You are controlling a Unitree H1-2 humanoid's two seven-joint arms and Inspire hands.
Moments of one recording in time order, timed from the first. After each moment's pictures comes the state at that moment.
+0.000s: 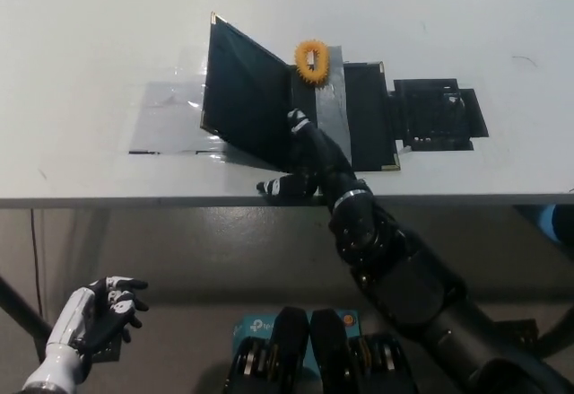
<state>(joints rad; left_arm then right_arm) -0.04 0.24 0.07 -0.02 -0.07 0.33 -0.08 -0.81 0.01 0.58 0.69 -0.23 0.20 -0.18</state>
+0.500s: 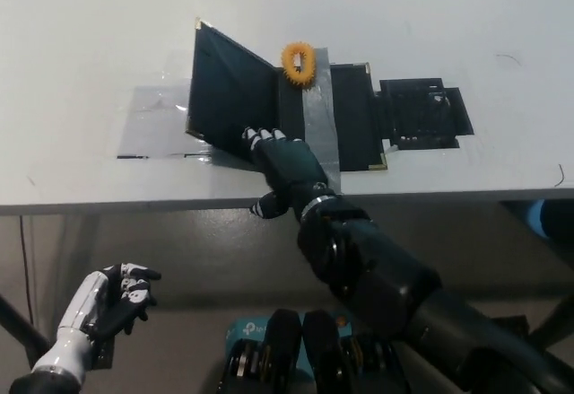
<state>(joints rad) -0.07 0.25 0.03 -0.02 -0.05 0.33 -0.09 -0.87 0.03 0.80 0.75 -0.50 0.23 -0.15</state>
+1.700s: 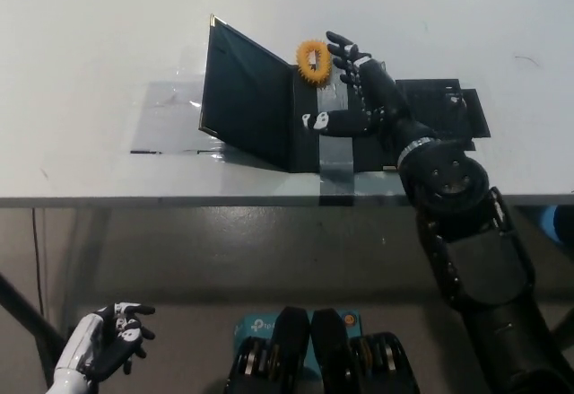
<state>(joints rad) 0.03 0.21 0.06 -0.01 -0.05 0.34 -0.10 -0.76 0.00 0.11 0.31 -0.04 0.38 0.06</state>
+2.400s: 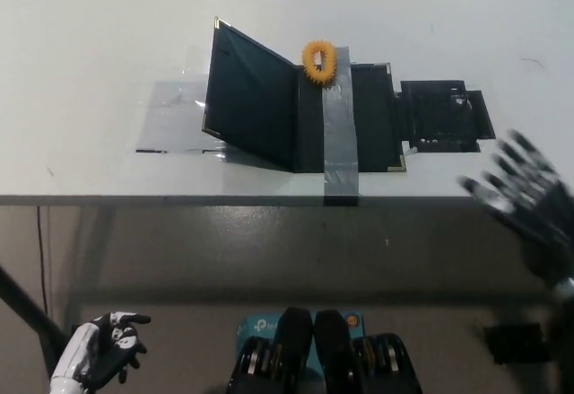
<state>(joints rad) 0.05 0.20 0.10 0.00 -0.06 0.34 -0.09 -0.20 -0.03 -0.32 -0.16 0.38 0.41 0.00</state>
